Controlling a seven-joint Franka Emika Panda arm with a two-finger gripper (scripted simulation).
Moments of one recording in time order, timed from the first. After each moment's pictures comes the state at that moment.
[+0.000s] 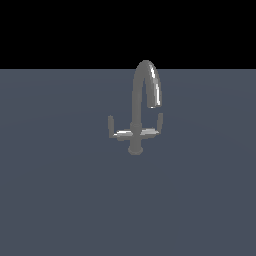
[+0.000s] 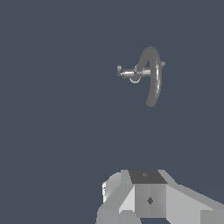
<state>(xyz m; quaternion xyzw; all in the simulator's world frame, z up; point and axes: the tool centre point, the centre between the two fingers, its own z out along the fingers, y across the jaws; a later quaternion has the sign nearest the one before) -0.257 0.030 0.506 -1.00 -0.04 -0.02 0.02</state>
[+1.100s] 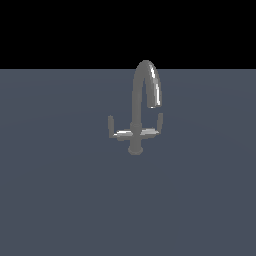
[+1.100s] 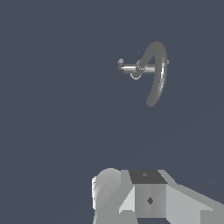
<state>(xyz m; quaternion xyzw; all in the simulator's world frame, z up) -0.251 0.031 0.491 -1.00 -0.09 0.00 0.00</state>
